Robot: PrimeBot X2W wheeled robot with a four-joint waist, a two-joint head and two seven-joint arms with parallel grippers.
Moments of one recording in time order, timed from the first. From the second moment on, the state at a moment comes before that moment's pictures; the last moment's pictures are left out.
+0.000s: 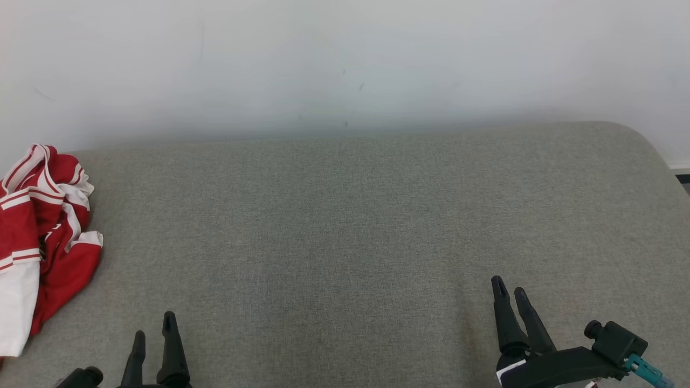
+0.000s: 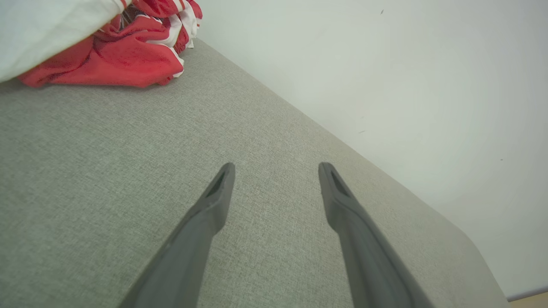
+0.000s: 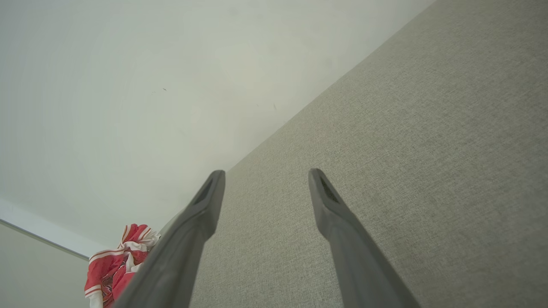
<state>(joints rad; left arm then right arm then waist) 0.00 0.04 0.03 0.17 -0.70 0.01 -0.10 -0.04 -0.05 0.06 0.19 0.78 0.13 -0.10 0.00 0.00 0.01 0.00</state>
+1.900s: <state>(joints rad) 0.08 0.07 0.00 0.14 -0.16 0.05 -0.23 0.00 -0.05 0.10 0.20 0.21 0.13 -0.23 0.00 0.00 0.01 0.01</state>
